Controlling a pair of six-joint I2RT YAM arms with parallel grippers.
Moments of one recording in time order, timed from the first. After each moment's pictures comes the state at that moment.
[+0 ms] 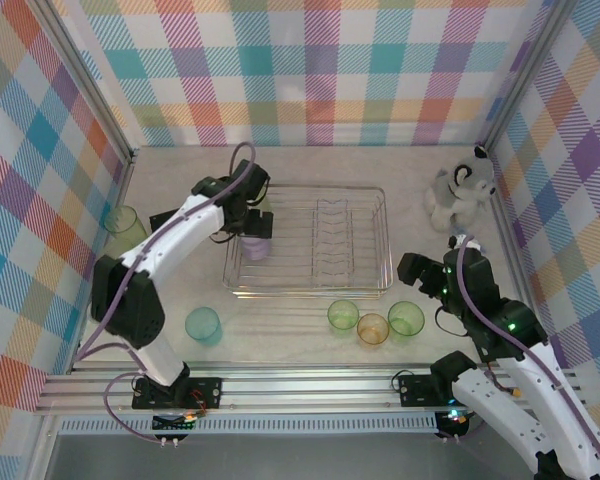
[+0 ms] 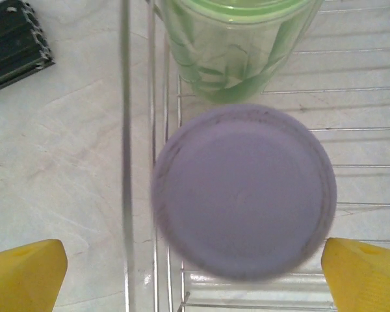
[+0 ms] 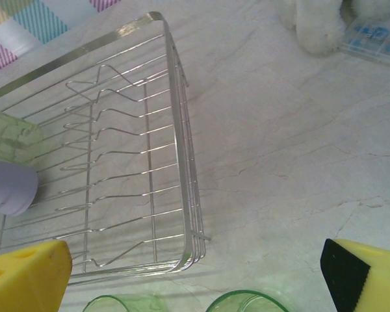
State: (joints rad) left arm -0.48 1.64 1.47 -1.02 -0.25 -0.40; right arm 0.49 0.60 0.85 -0.94 0.23 0.68
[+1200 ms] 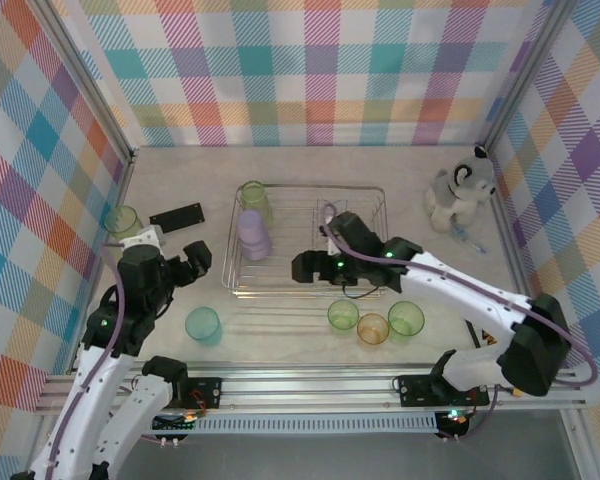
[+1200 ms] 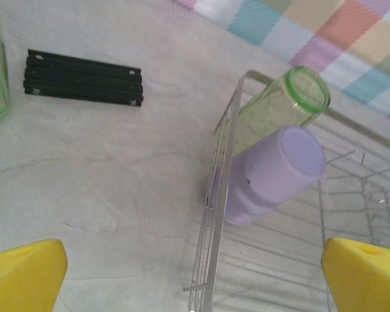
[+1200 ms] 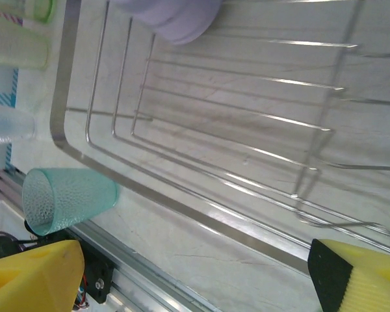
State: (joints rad) left arm -0.23 0.56 0.76 -0.71 -0.15 -0.58; right arm 0.89 1.38 1.11 -0.60 -0.18 0.77
